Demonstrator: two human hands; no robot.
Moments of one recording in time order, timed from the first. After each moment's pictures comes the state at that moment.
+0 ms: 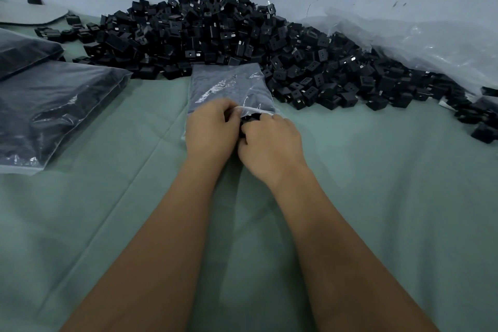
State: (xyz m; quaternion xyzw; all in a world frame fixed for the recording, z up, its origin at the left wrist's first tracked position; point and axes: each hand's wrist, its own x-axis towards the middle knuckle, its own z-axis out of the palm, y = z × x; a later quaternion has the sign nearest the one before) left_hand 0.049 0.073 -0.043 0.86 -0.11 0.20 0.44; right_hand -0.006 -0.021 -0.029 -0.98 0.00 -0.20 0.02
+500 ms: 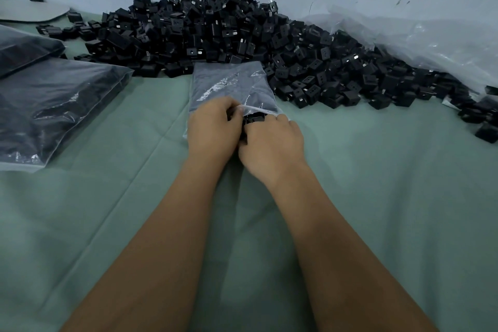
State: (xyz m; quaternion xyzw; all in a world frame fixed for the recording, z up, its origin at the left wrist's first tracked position) left_hand 0.049 0.074 -0.043 0.87 -0.12 0.19 0.44; right_hand -0.009 -0.016 -0.027 -0.98 0.04 -0.17 0.01
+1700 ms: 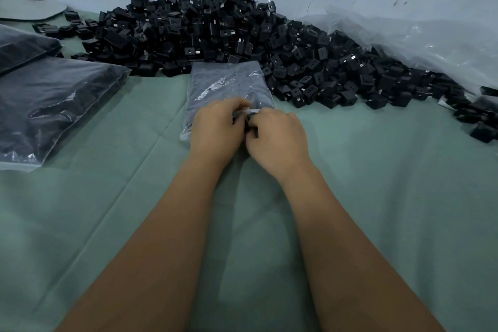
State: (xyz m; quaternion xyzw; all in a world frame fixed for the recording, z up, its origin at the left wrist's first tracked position) left_hand 0.047 0.071 -0.044 0.87 -0.19 0.19 0.42; right_hand -0.001 -0.037 -0.030 -0.97 0.00 -0.22 0.07
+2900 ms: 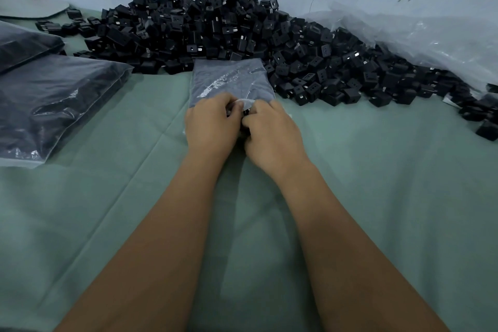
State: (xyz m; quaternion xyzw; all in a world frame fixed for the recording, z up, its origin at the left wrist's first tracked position) left_hand 0.048 0.073 -0.041 0.88 -0.10 0.21 0.41; right_hand 0.000 -0.030 -0.033 -0.97 -0.06 -0.23 0.04
